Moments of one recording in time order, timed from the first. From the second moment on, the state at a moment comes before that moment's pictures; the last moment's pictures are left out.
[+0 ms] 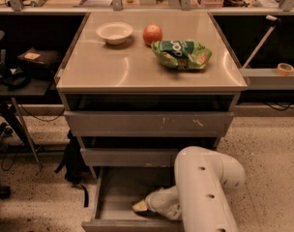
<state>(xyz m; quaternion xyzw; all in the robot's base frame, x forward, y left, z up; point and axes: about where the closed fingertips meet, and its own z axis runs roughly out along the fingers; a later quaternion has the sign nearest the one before) 0.569 0.000 0.101 -0.26 0.92 0.10 0.27</state>
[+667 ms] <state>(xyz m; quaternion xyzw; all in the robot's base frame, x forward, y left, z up) 0.564 -0.047 0.120 -0.21 0.93 0.07 0.28</state>
